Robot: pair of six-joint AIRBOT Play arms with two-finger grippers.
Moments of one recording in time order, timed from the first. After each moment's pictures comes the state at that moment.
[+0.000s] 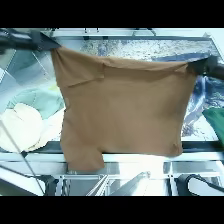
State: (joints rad) left arm 0.18 -1.86 2.05 0.53 -1.44 -1.05; right arm -0.41 -1.35 1.13 -0.28 1.01 0.86
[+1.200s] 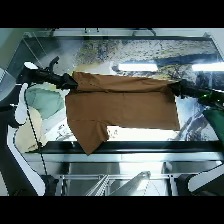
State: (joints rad) left arm 0.18 -2.22 2.03 0.74 -1.48 -1.18; right arm -0.47 -1.92 1.28 -0.20 1.15 0.76
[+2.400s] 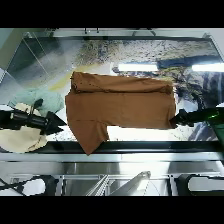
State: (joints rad) left arm 0.38 -1.43 0.74 0.79 -1.42 -1.14; right arm -0.46 -1.58 0.84 -0.81 1.20 0.92
